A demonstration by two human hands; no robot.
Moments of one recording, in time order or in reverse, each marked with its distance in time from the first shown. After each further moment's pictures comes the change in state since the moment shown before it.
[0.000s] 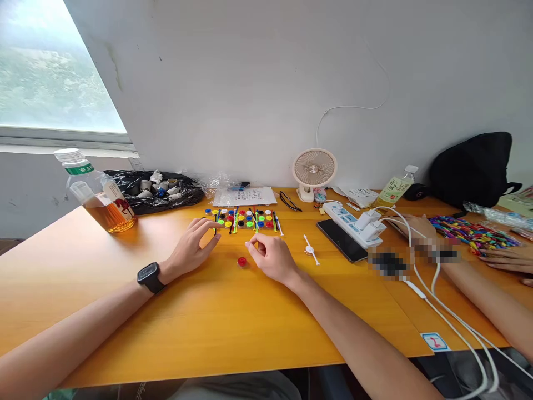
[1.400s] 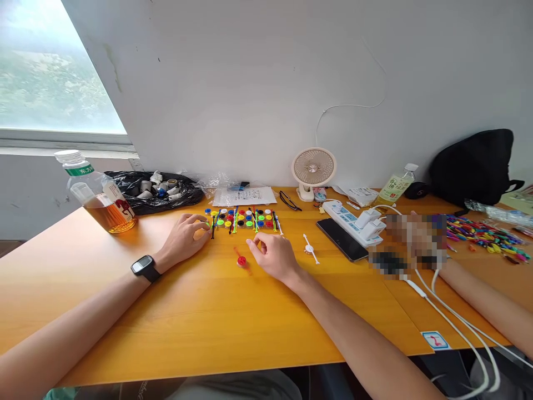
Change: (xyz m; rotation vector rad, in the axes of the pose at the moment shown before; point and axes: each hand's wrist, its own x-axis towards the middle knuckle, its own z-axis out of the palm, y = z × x) left_hand 0.000 -0.049 -0.003 0.314 -0.102 -0.111; right_hand 0.000 -0.001 -0.002 -0.182 0.085 0.019
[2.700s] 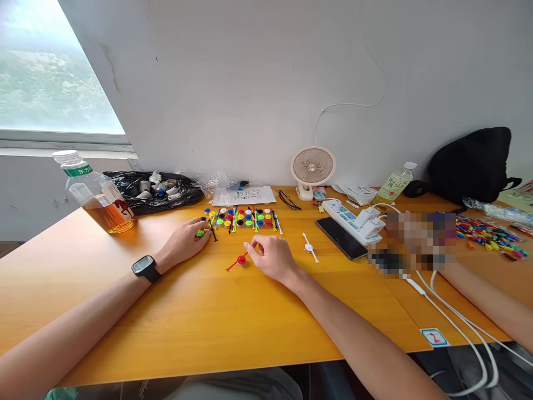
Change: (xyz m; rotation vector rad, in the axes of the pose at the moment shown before) left_hand 0.001 0.004 -0.001 -0.098 -0.089 -0.036; right_hand -0.001 -0.003 0.002 -0.036 -0.063 0.002
